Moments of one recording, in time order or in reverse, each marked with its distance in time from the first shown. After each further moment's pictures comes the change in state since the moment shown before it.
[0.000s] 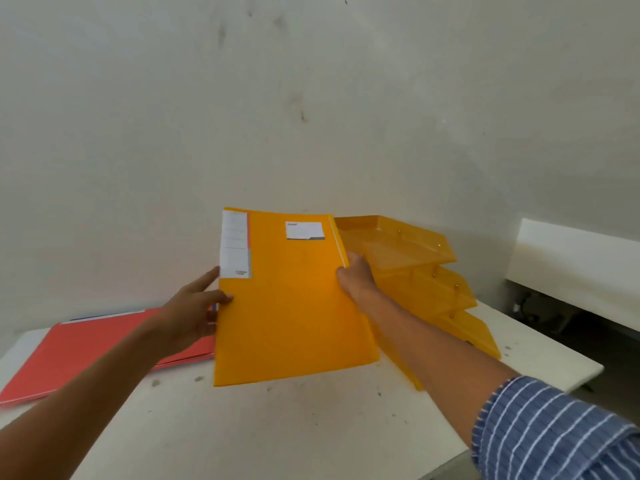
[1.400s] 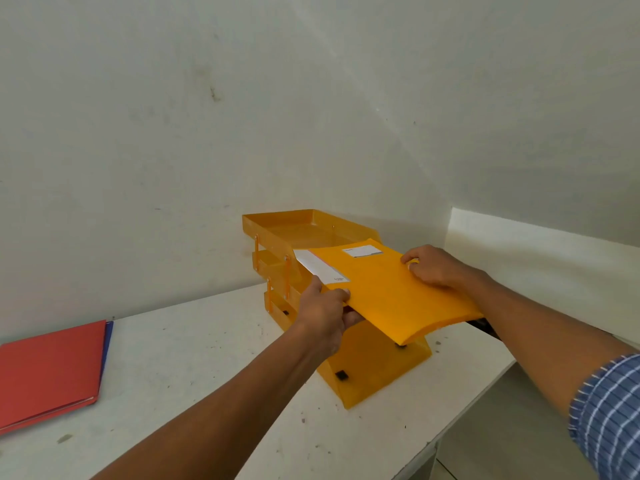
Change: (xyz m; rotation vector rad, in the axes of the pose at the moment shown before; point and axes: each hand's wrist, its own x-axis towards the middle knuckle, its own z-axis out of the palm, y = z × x) left_hand 0.073 -0.020 0.321 -0.480 -0.136 -0.165; right_hand 0.073 0.123 -0.270 -0.762 -0.118 0.074
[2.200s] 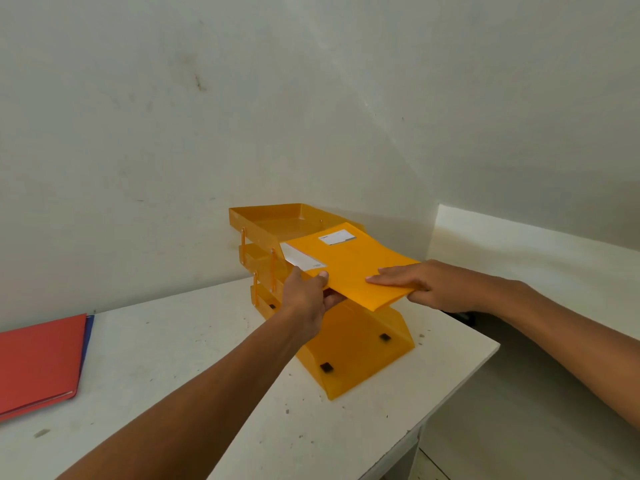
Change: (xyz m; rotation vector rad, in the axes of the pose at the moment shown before) left_hand 0.011 0.003 0.001 0.011 0.061 0.070; right_hand -0.095 -0.010 -0.023 -0.206 -0.243 -0.530
